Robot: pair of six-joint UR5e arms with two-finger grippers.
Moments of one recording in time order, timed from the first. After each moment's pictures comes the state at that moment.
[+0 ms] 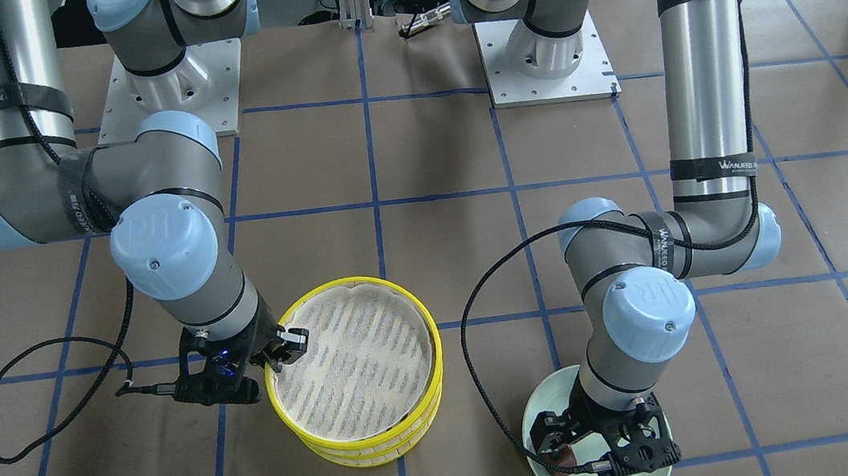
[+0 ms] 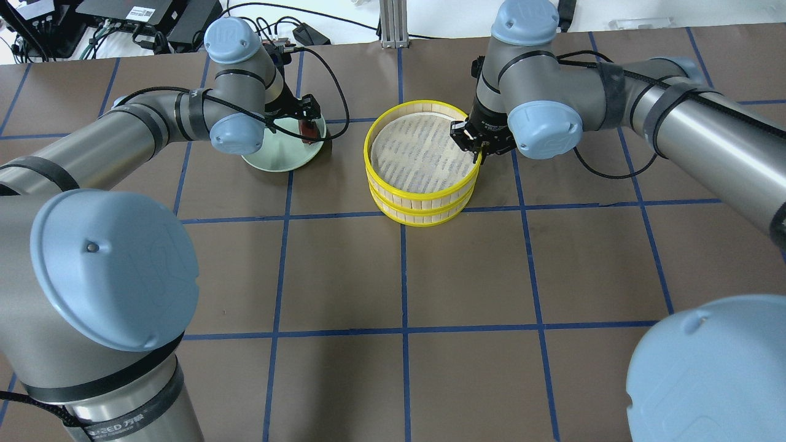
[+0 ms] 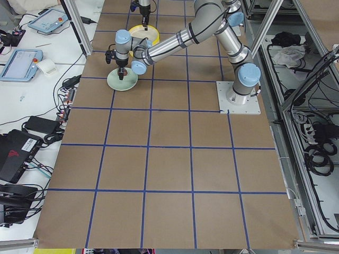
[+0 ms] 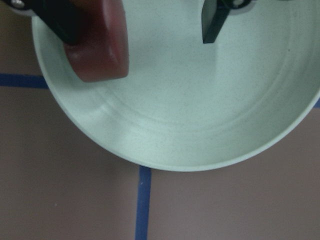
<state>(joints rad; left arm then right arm) -1.57 -2.27 -1.46 -0.75 1.54 -0.09 1.69 -1.14 1.62 -2.09 -1.52 0.28</state>
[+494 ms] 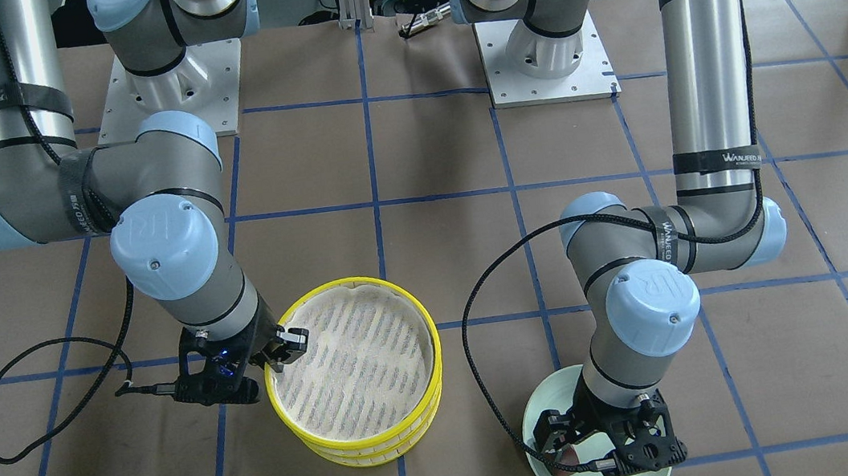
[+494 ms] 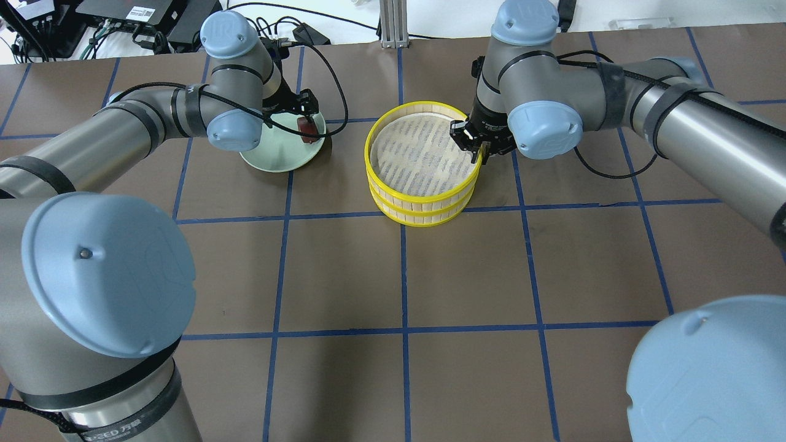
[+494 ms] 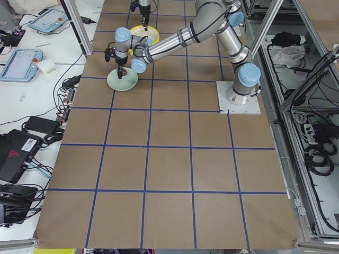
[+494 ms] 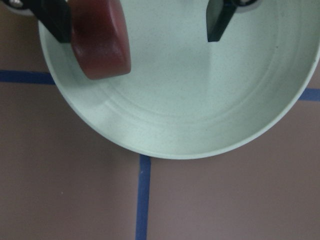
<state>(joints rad) -1.57 -2.25 -1.46 -0.75 1.55 -0.09 1.69 -1.14 1.62 -2.09 -1.52 0.28</state>
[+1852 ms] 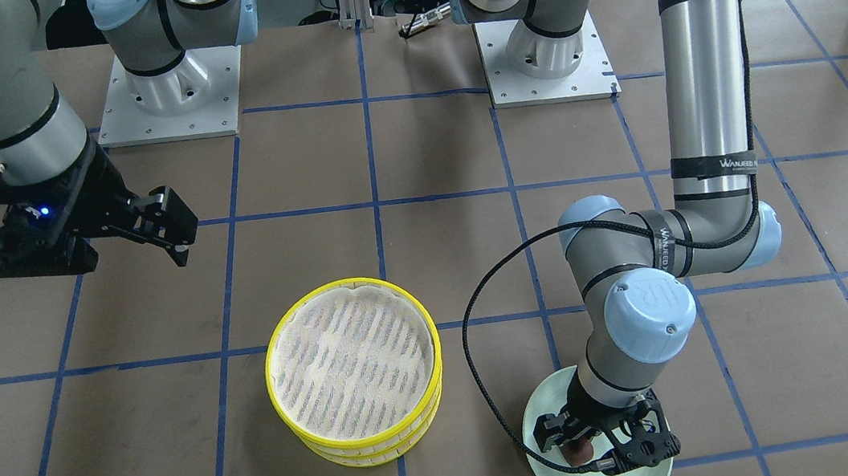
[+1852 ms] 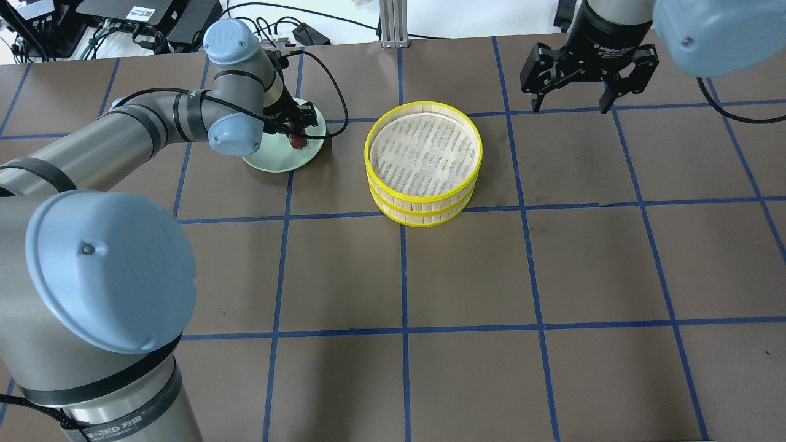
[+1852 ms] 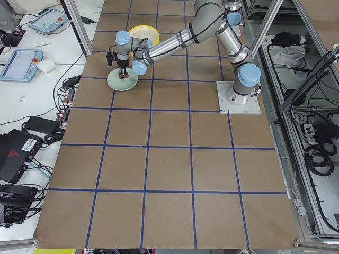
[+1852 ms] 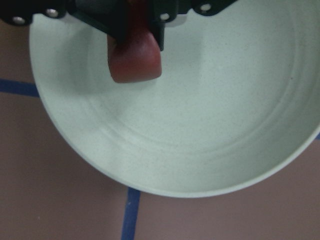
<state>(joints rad) -1.57 -2.26 -1.47 -0.78 1.53 -0.17 1.56 -1.45 1.49 -1.65 -1.57 0.08</state>
